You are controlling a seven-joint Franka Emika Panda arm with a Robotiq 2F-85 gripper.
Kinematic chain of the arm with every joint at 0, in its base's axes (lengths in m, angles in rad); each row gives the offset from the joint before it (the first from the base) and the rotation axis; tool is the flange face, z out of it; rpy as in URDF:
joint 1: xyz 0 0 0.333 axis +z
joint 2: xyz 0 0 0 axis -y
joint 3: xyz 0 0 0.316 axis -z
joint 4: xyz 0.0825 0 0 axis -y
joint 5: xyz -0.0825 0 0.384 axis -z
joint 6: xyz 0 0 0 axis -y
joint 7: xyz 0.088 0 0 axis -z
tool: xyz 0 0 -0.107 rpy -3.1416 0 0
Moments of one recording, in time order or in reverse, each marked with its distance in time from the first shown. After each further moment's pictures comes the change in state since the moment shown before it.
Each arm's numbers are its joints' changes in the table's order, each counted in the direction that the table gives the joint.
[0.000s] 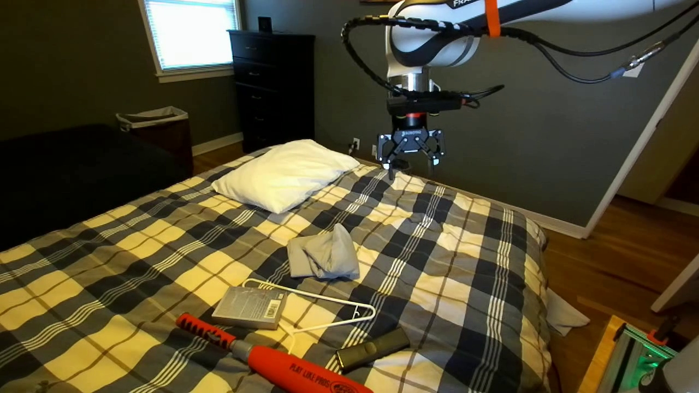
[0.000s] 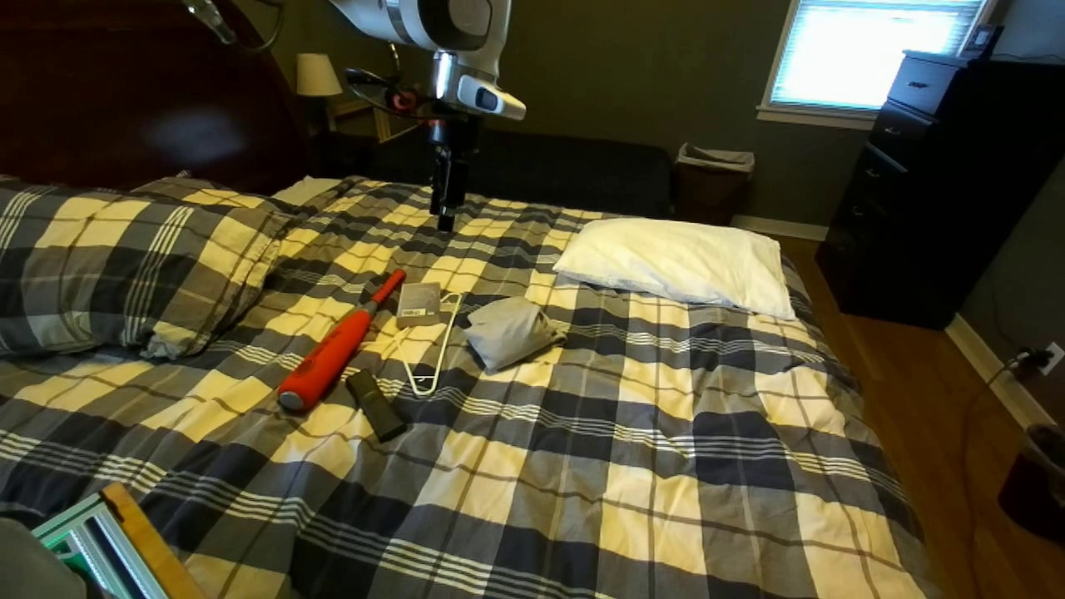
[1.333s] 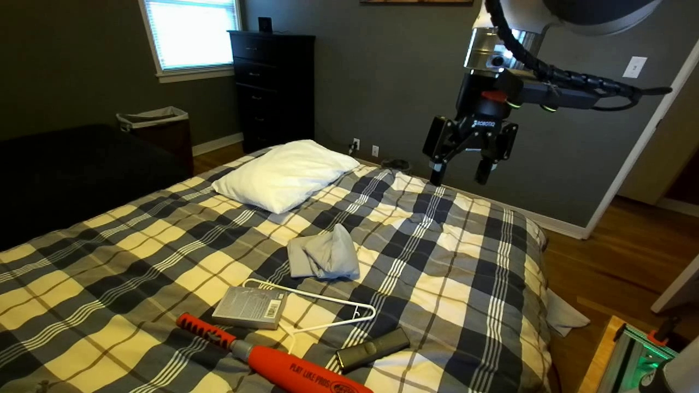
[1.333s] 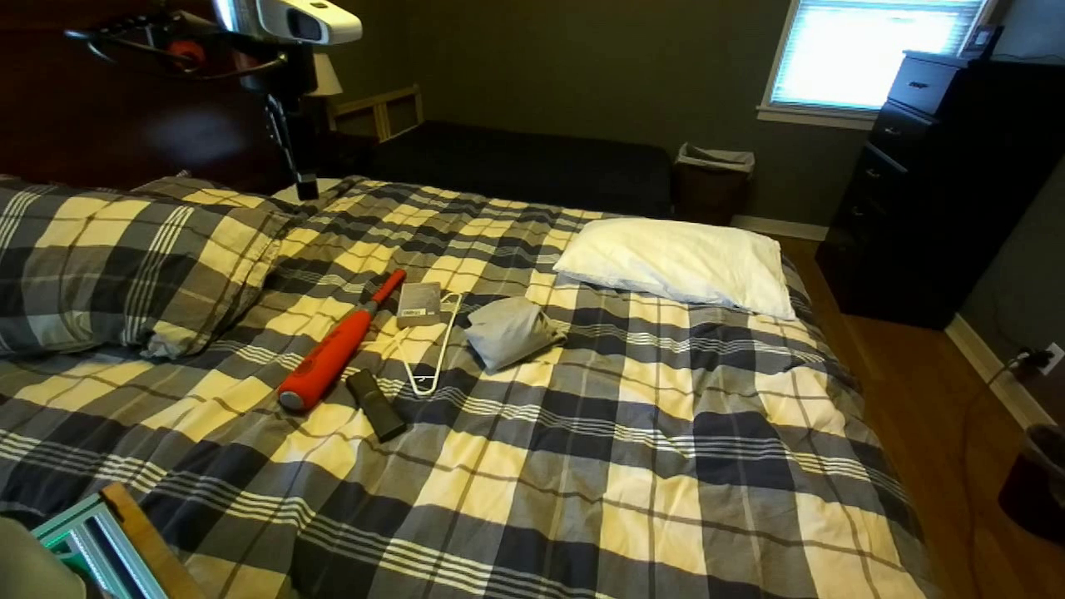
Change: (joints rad) arm 0.033 0.694 -0.129 -0.595 -0.153 0.196 -0.213
